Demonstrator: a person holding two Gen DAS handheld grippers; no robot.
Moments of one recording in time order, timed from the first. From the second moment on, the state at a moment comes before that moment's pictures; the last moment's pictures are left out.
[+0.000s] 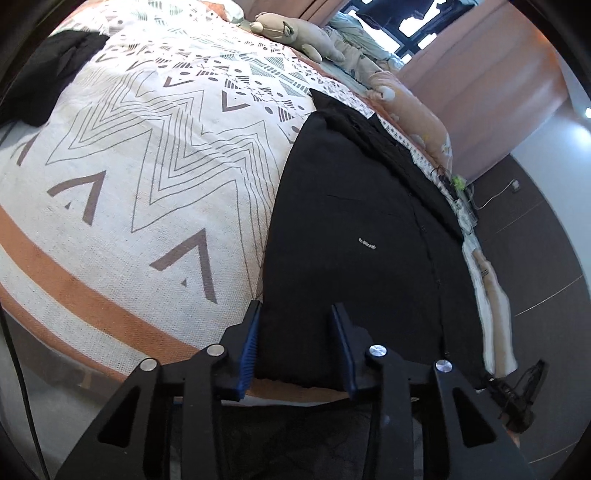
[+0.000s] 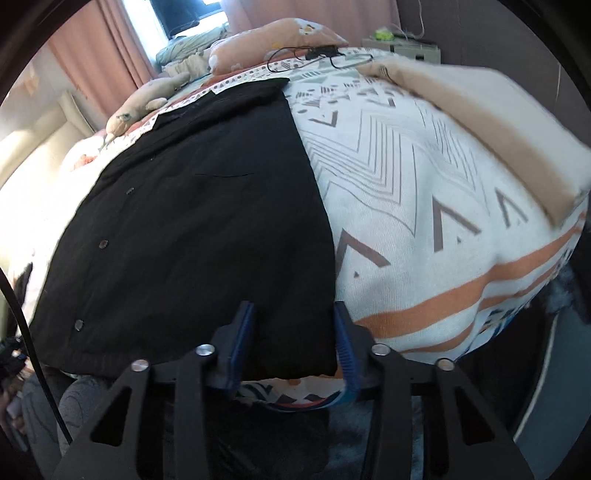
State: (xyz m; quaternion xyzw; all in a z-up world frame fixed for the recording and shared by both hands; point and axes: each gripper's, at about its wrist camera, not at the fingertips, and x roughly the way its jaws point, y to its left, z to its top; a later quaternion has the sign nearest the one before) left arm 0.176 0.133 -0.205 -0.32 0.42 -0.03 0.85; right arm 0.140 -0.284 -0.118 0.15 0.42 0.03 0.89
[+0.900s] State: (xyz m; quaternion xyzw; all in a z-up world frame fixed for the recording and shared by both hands) left arm 0.185 0.138 -0.221 -0.38 0.43 -0.06 0.81; right arm 0.142 -0.345 -0.146 0.30 0.39 0.12 0.86
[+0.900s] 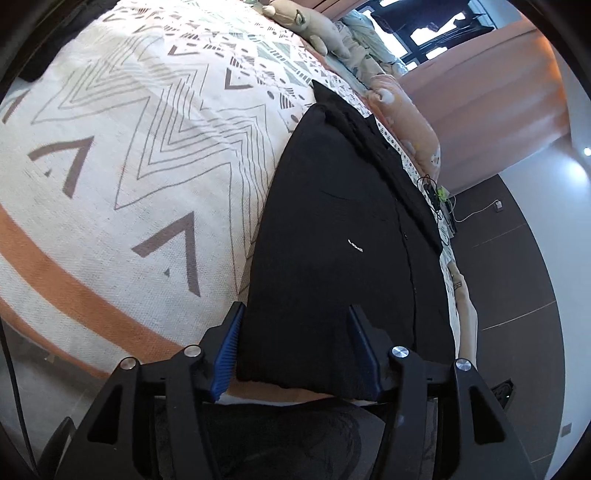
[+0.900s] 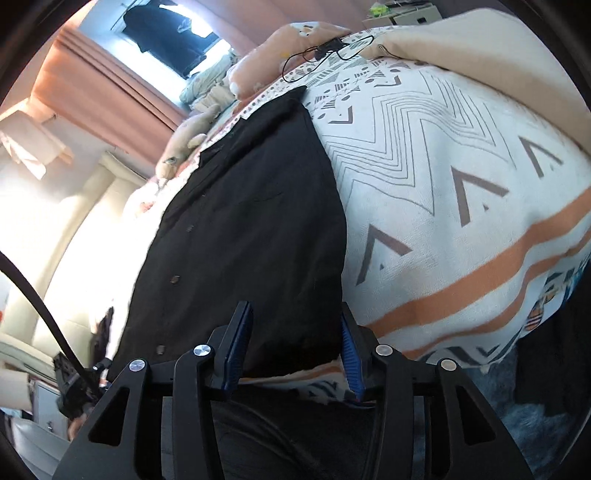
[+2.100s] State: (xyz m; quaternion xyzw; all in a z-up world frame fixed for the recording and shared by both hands) left arm 0.109 0.109 -0.040 -0.26 0.30 -0.05 0.92; right arm 0.054 -0.301 -0.027 0.16 0.26 0.10 0.95
